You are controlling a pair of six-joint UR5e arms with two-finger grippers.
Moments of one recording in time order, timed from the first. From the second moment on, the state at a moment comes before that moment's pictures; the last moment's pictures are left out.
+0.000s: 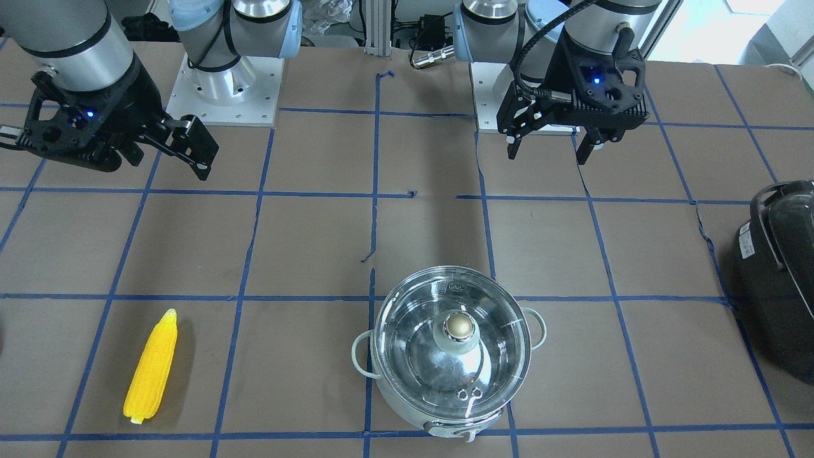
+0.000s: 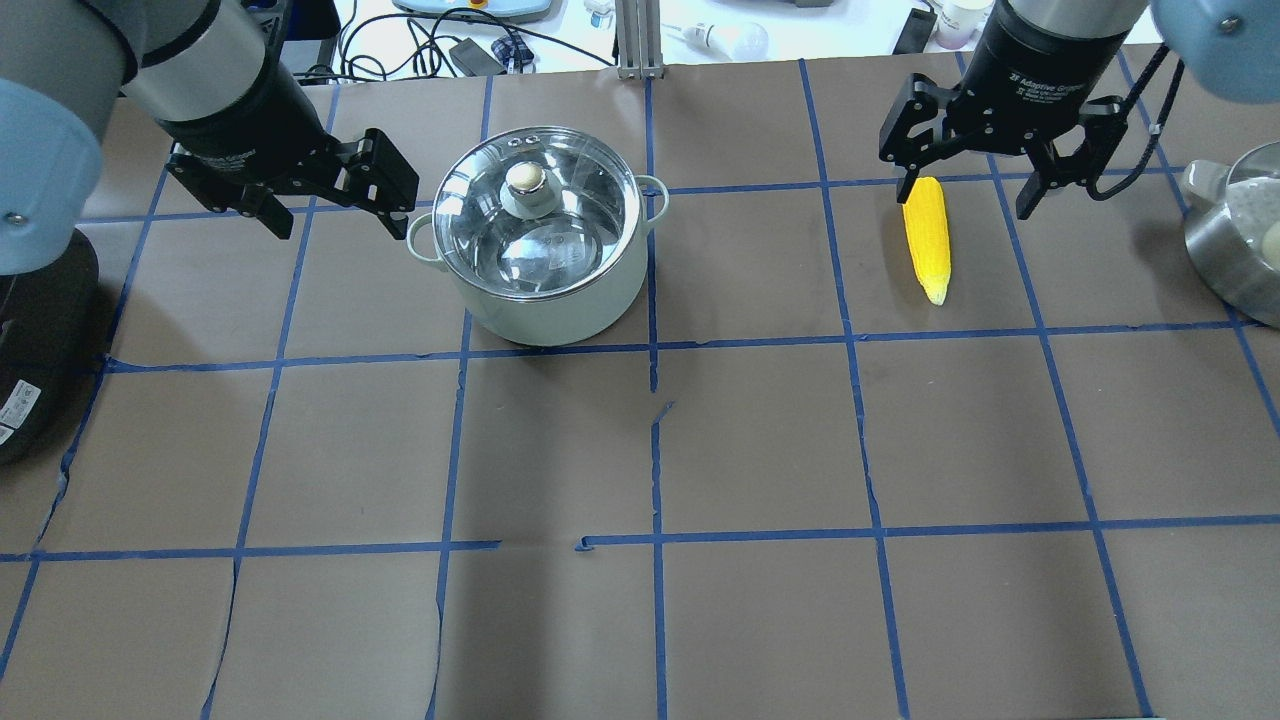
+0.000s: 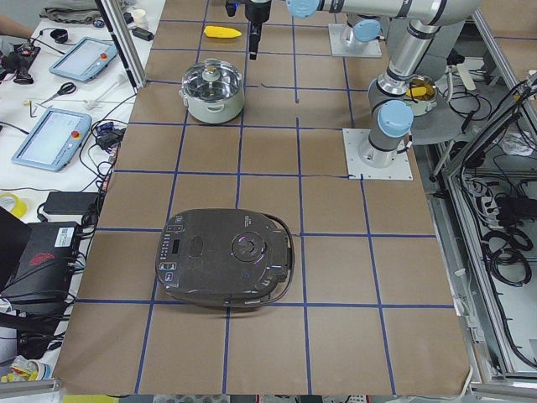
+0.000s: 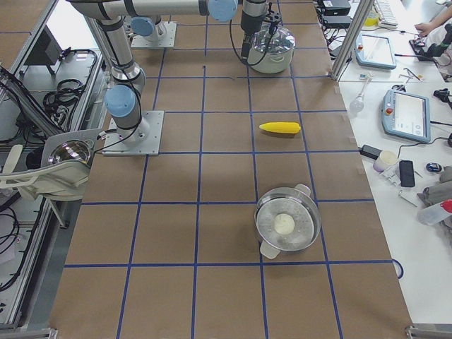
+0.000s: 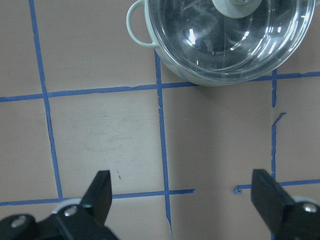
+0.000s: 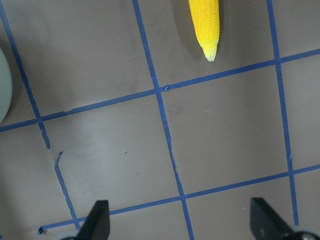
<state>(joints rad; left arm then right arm) -1.59 -1.52 -1.58 -1.51 1.56 0.03 1.54 -1.51 1.47 -1.47 -1.56 0.19</state>
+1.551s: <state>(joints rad) -1.58 -1.52 -1.58 -1.52 1.55 0.03 1.53 -1.51 1.48 -1.47 -1.56 0.16</state>
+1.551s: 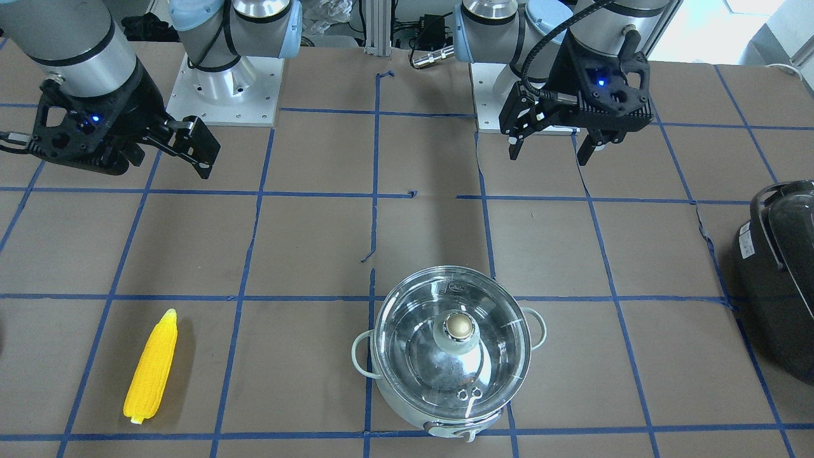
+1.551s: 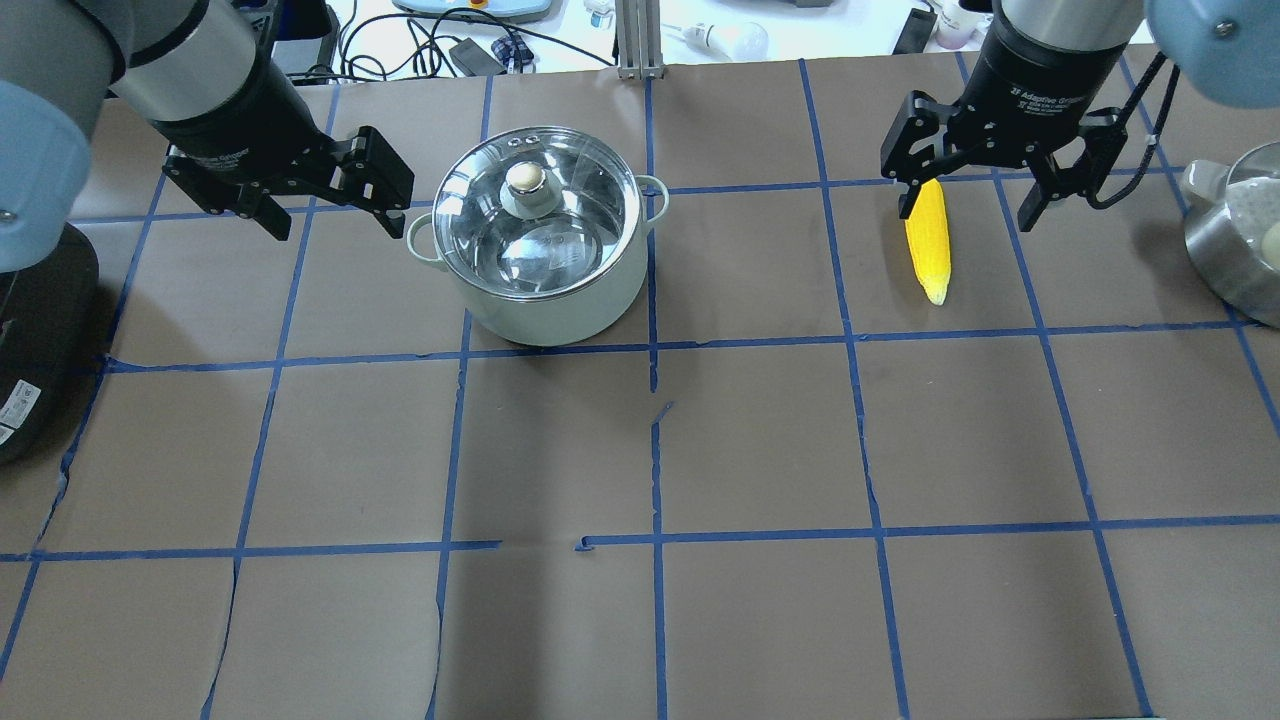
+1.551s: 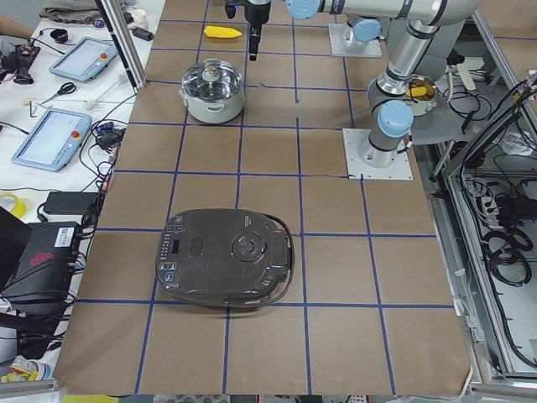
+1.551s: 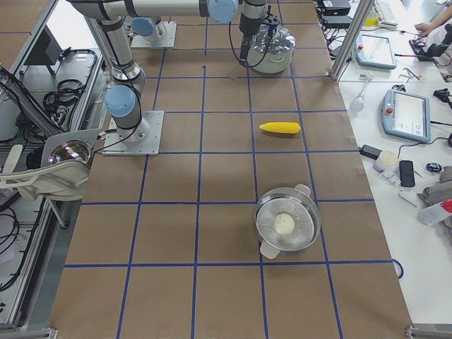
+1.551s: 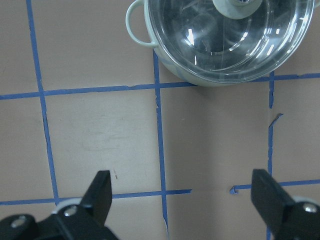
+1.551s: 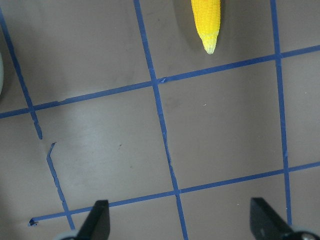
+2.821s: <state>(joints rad) -1.69 -2.05 -1.21 -1.37 1.60 -0.21 1.41 -1.16 1.53 -1.98 -1.58 0.06</state>
